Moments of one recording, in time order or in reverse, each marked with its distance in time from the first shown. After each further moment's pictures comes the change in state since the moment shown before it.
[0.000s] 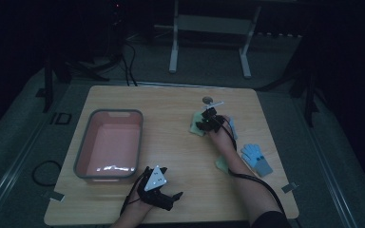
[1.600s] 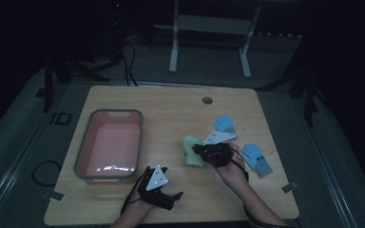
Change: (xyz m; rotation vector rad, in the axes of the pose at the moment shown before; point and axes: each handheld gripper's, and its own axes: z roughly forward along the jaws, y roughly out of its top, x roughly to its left) left arm 0.000 0.001 0.003 0.019 0.004 0.009; right arm 0.104 -0.064 -0.138 -0.184 0.181 -0.247
